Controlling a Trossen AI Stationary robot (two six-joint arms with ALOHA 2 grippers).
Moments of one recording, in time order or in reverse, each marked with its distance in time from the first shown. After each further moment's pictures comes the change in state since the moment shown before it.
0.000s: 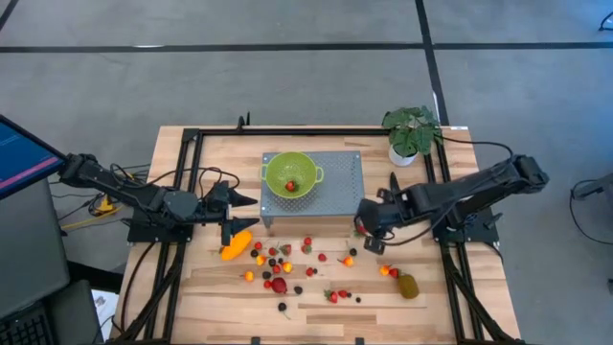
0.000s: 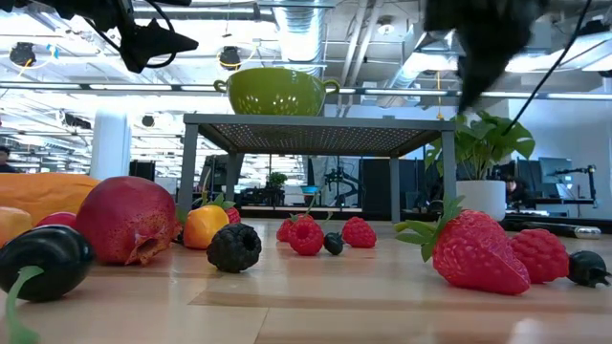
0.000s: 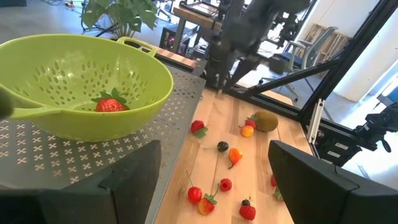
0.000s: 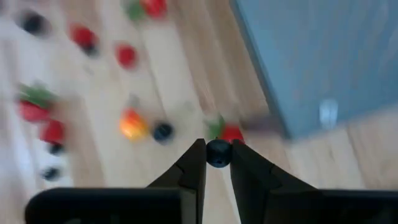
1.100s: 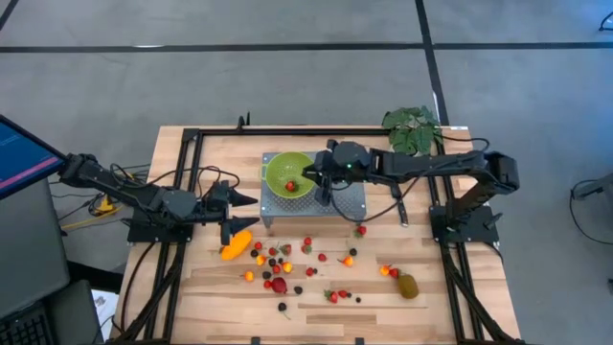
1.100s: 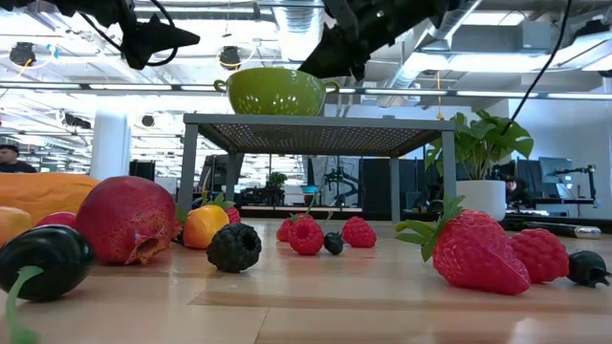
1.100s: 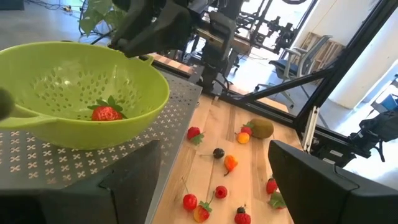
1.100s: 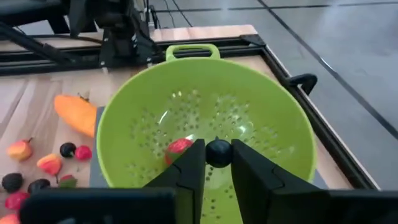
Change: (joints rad) left arm 0.000 0.000 0.000 0.033 0.000 0.000; right arm -0.384 0.224 0.125 0.784 -0.089 -0.508
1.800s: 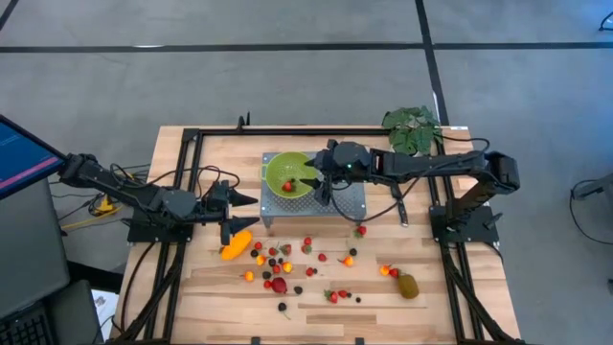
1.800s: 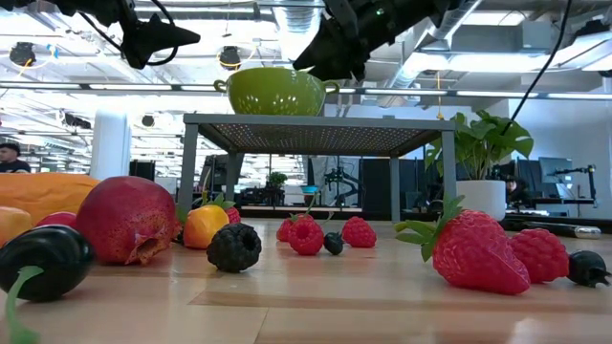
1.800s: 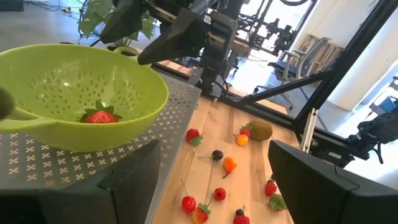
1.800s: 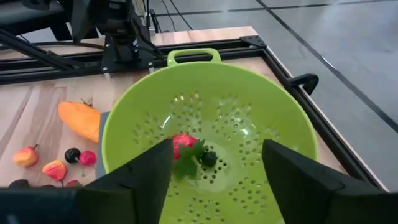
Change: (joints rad) left arm 0.000 0.000 0.000 0.008 0.000 0.000; right arm 0.006 -0.001 0.000 0.005 0.001 0.025
